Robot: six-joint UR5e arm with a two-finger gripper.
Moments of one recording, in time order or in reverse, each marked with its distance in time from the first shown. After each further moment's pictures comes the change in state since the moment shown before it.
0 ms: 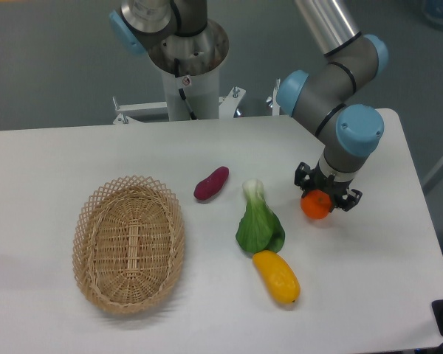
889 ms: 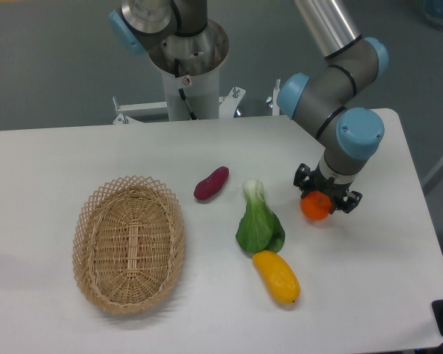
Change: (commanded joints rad) arm 0.000 0.000 0.000 0.003 0.000 0.009
